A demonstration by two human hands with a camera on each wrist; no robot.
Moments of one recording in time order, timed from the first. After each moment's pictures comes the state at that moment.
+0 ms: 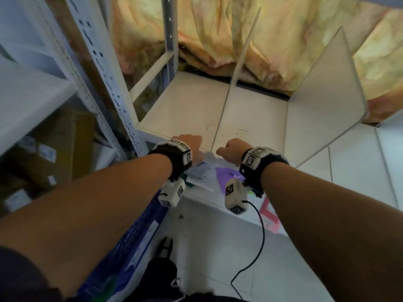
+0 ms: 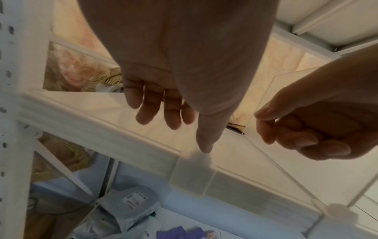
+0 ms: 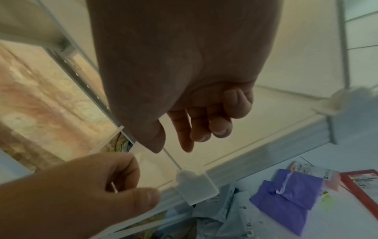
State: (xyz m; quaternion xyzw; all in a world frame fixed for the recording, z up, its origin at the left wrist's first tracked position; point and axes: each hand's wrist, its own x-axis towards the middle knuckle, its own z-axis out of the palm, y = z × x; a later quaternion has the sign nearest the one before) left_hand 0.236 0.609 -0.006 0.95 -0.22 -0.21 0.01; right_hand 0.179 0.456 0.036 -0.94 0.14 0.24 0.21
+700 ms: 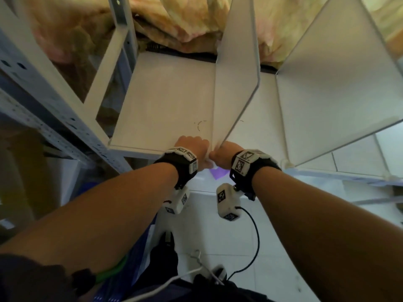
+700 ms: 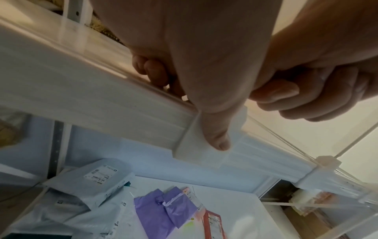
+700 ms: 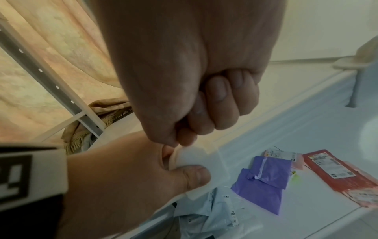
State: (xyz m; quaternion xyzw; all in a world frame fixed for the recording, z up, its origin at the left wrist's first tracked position) left_hand 0.306 0.579 -0.071 0.89 -0.42 -0.18 -0.03; right_hand 0.237 0.482 -0.017 -0.90 0.26 0.27 0.21
